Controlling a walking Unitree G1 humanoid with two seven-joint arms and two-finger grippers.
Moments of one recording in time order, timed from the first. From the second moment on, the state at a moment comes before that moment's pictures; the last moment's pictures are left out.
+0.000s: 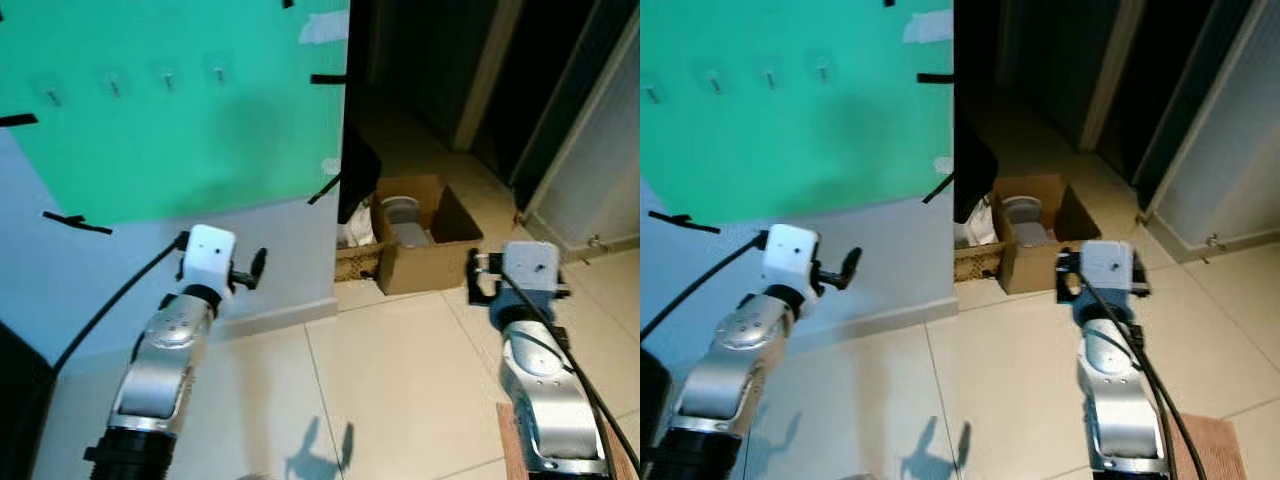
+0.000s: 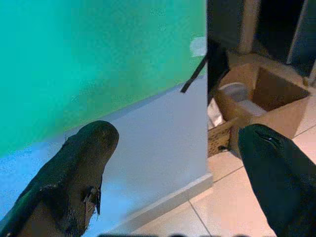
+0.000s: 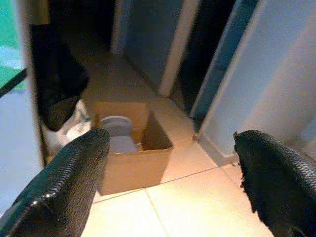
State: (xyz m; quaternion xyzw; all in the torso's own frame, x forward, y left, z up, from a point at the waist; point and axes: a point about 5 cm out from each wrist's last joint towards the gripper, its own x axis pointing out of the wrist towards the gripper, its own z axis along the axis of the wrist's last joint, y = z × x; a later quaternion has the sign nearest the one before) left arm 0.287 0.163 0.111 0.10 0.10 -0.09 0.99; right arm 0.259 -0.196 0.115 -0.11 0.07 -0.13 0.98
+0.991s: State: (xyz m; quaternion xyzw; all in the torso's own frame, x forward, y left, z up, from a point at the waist) left arm 0.291 0.173 0.112 0.09 0.11 -0.08 0.99; right arm 0.269 -0.181 0.116 -0.08 0.07 -0.10 0.99
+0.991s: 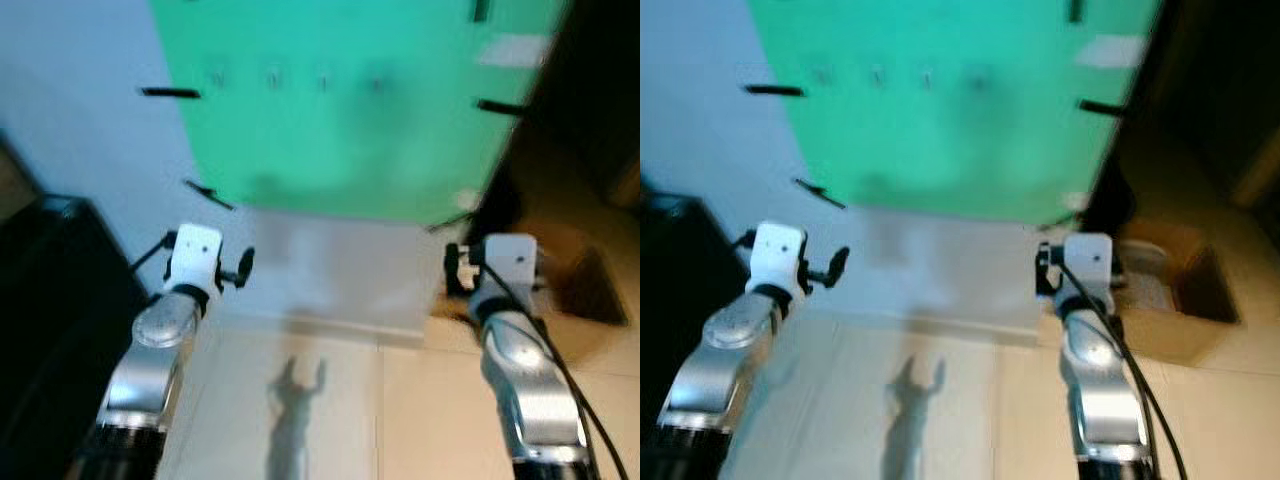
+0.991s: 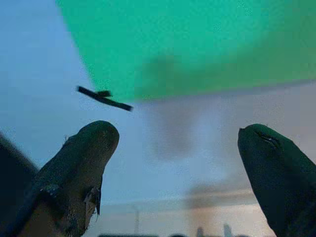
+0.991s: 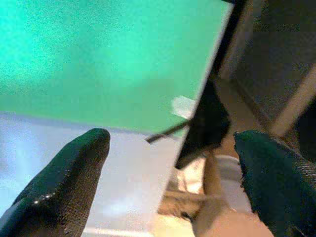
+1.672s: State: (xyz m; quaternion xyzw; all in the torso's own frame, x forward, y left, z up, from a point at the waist) left arm 0.291 0.153 0.114 0.09 0.10 -0.11 0.99; right arm 0.264 -0.198 0.107 -0.07 0.10 -0.13 0.98
